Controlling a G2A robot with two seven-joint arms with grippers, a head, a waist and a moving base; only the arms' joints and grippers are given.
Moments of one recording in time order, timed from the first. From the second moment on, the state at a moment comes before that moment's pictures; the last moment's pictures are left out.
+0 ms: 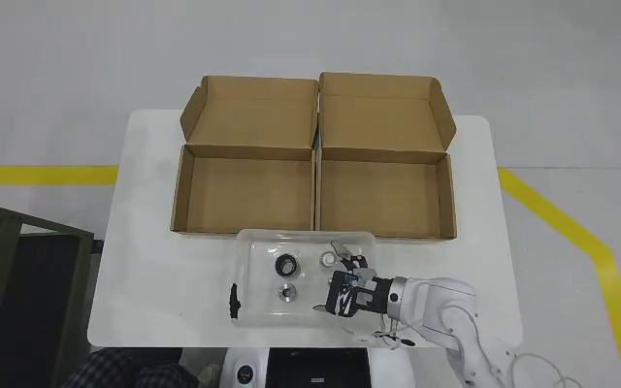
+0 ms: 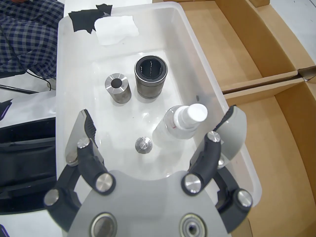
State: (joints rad) left arm -0.01 -0.37 -0.75 -1.25 2.03 -0.40 0.22; right arm -1.52 -1.16 1.16 -2.02 -1.50 -0.80 0.34
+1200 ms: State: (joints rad) left arm -0.01 -0.37 -0.75 -1.25 2.03 -0.40 0.22; right arm -1.42 -1.15 1.14 -1.95 -1.34 -0.72 0.44
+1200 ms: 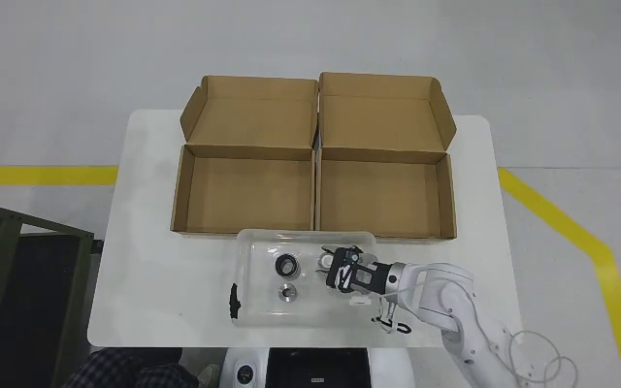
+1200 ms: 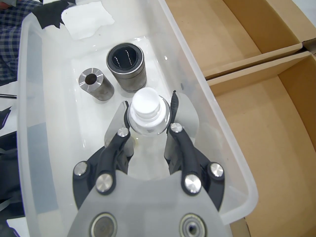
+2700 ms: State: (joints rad) left arm -0.01 -0.37 -0.75 -1.25 2.03 -0.40 0.22; right arm -1.43 -1.13 1.36 -2.10 -0.75 -0.67 0.14
